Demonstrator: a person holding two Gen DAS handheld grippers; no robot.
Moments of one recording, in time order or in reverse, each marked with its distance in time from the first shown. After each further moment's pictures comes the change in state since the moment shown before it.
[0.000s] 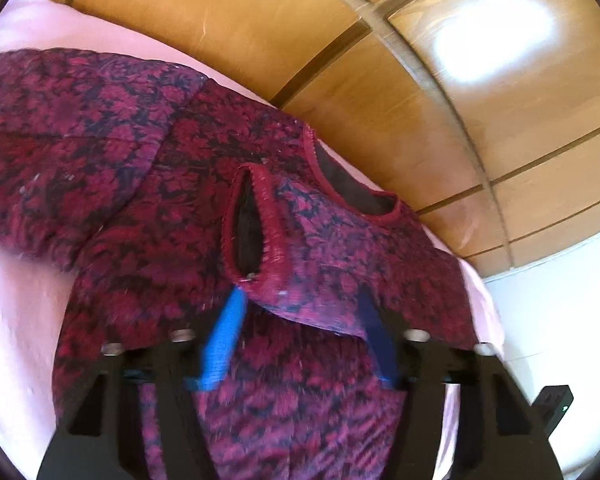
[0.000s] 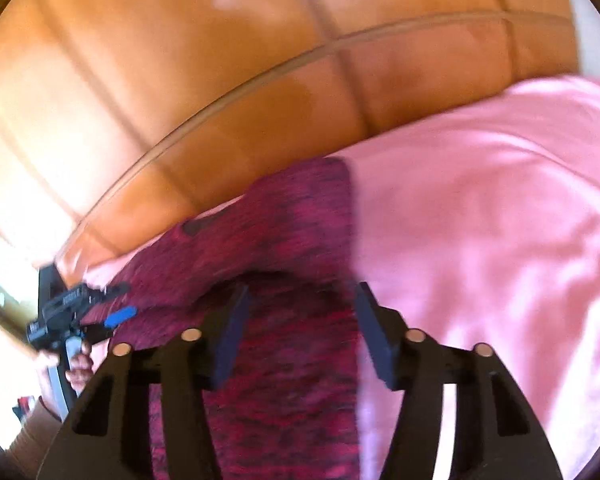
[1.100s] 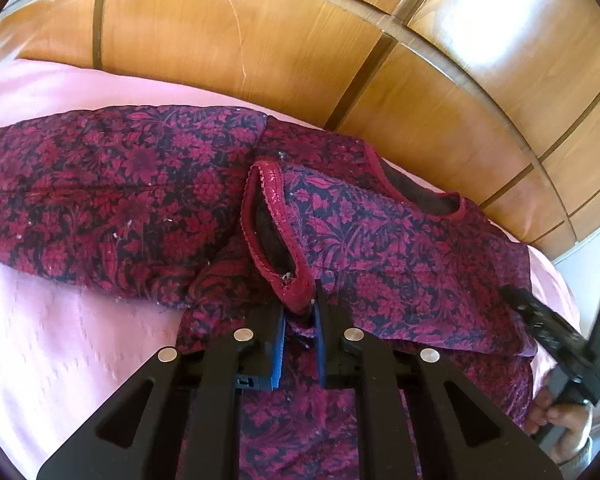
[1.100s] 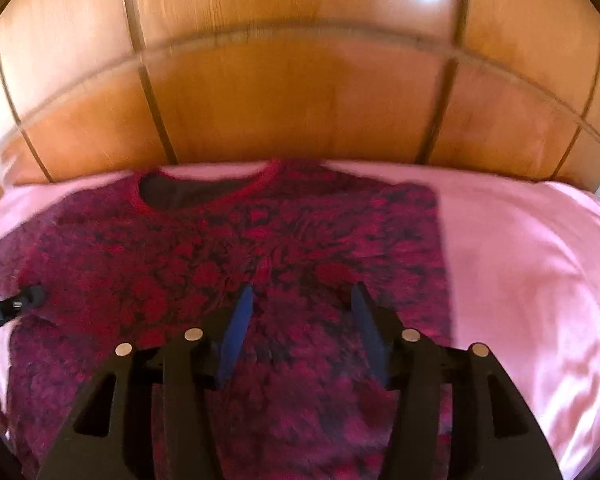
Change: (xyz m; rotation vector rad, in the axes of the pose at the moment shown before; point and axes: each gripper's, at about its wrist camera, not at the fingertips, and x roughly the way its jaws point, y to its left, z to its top) left arm -0.019 0.021 -0.006 0.157 -0.111 0.252; right arm 0.133 0.114 0.019 -0.380 0.110 -0.304
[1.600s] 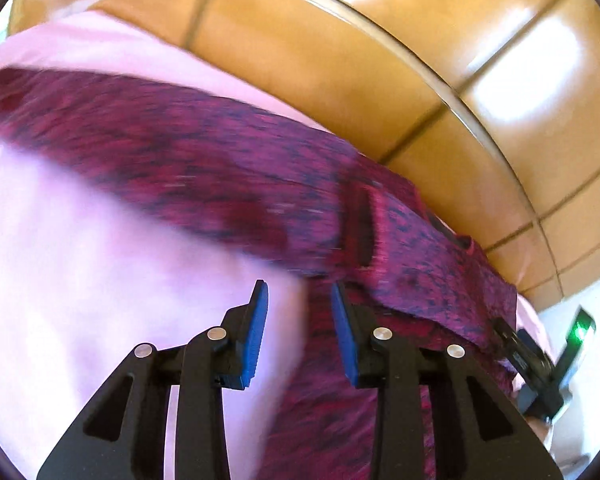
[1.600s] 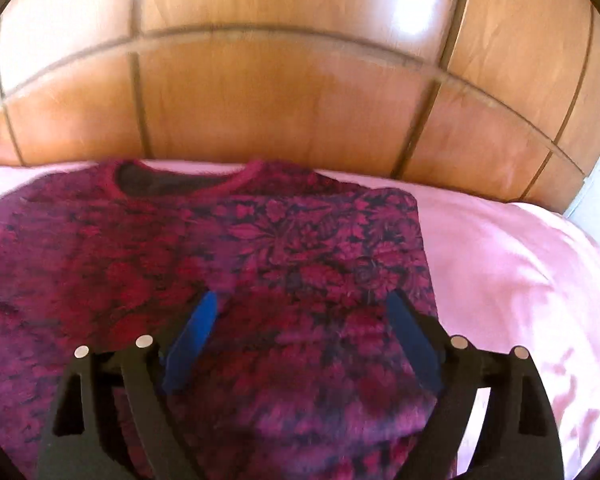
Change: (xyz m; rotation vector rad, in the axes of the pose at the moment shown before) left arm -0.068 0.087 -0.027 -0.219 -0.084 -0.026; right arm -0.022 0.017 -0.026 -0.048 -0.114 -0.127
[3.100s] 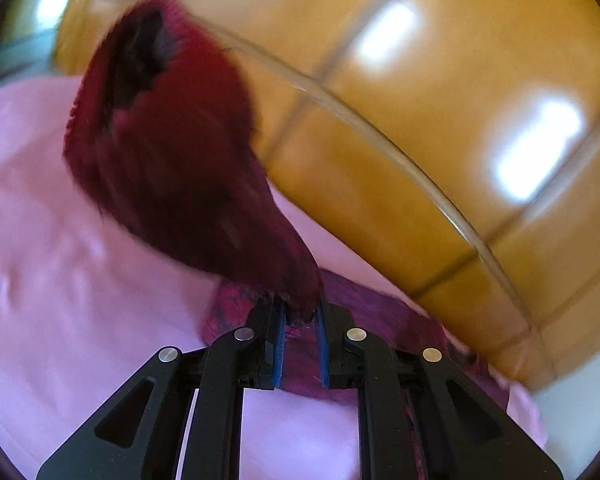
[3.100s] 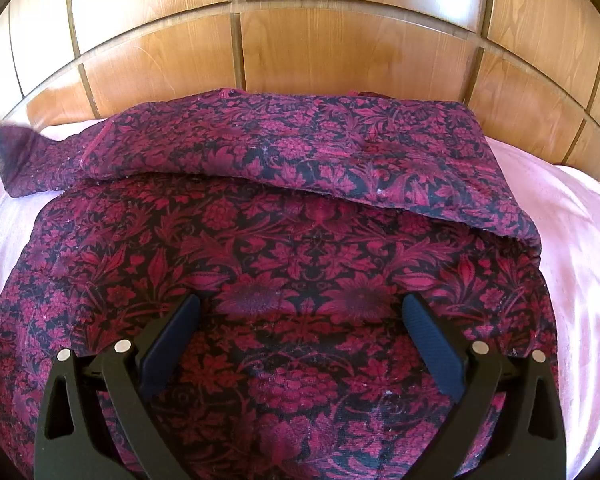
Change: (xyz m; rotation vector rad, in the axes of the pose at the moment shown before) left arm -0.058 0.062 0.080 -0.048 -0.271 0.016; right arm -0.044 0.057 -0.088 -0.033 0.071 0.188
